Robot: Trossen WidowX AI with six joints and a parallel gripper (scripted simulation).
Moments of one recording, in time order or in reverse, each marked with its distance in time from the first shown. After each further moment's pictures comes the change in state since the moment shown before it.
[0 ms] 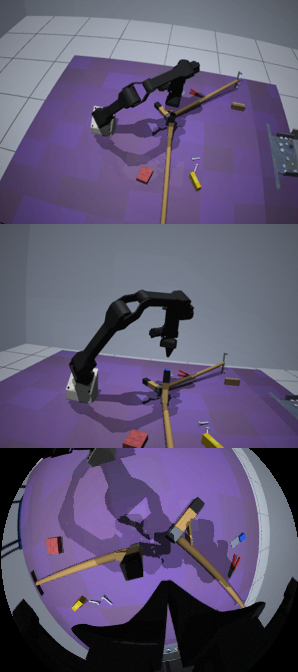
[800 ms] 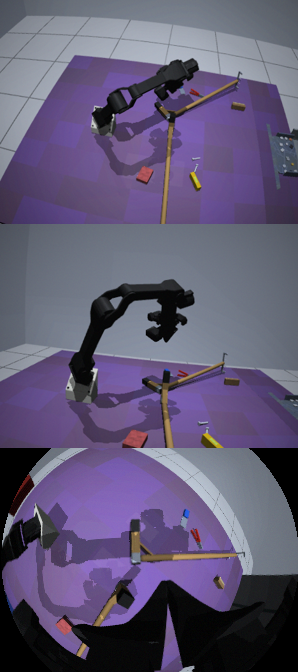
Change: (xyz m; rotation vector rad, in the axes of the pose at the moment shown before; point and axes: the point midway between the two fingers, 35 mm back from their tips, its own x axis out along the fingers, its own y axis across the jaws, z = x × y) arm -0.055 -0.011 0.015 0.625 -0.152 -0.406
